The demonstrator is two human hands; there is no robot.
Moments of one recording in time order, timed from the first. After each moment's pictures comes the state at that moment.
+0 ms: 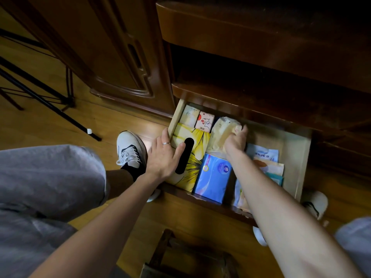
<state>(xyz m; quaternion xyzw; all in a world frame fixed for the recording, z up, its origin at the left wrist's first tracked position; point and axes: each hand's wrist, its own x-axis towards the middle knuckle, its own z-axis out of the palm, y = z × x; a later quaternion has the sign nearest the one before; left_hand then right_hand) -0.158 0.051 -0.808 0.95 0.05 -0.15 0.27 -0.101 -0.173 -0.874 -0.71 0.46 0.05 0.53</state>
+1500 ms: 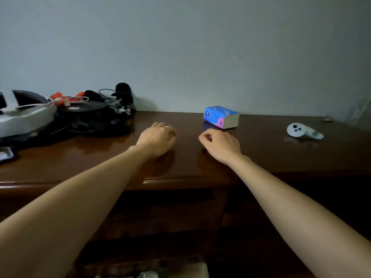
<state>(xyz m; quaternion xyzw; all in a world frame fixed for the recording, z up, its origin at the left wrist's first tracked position) 0.058 -0.206 -0.341 0.91 -0.35 0.15 0.16 -0.051 -0.410 -0.344 -0.95 0.16 -0.22 0.13</state>
